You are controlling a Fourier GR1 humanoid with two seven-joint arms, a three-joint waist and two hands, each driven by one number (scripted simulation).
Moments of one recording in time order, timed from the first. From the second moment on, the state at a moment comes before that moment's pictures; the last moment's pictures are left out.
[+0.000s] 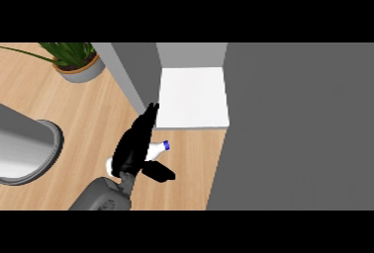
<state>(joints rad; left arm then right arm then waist) -0.26 0.17 -0.50 -1.48 -0.61 0.16 0.59 0.19 -0.21 0.64 -2.49 0.09 -0.25 0.28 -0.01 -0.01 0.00</state>
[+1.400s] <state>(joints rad) -0.06 0.24 -0.30 -1.22 -0.58 0.27 0.20 0.15 -0.28 0.66 -2.49 0.09 -0.33 0.29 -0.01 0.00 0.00</state>
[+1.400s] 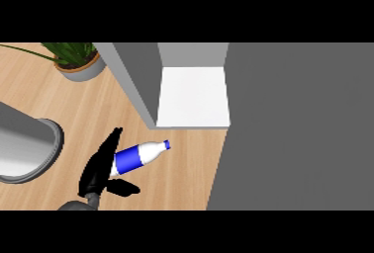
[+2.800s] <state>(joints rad) -0.02 0.07 -0.09 -1.15 -0.21 0.16 -0.22 0.15 -0.31 0.69 -2.47 0.09 -0.38 0.26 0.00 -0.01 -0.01</state>
